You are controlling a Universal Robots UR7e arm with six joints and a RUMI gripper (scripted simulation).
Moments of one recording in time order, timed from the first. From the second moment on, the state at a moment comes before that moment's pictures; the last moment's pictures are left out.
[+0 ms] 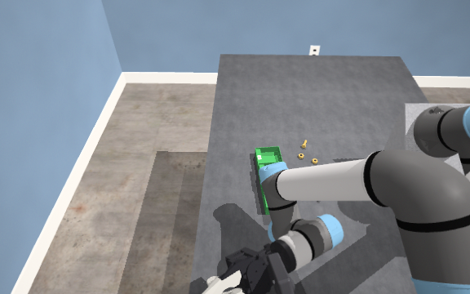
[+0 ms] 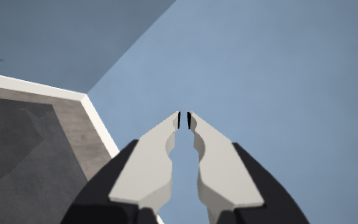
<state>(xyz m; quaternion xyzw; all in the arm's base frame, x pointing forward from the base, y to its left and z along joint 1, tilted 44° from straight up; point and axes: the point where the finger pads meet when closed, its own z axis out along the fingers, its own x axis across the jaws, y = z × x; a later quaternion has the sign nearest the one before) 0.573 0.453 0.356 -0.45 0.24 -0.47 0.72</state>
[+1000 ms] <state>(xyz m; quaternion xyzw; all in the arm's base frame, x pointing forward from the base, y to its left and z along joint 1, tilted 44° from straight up) 0.678 0.393 0.304 -0.58 0.30 -0.49 0.58</state>
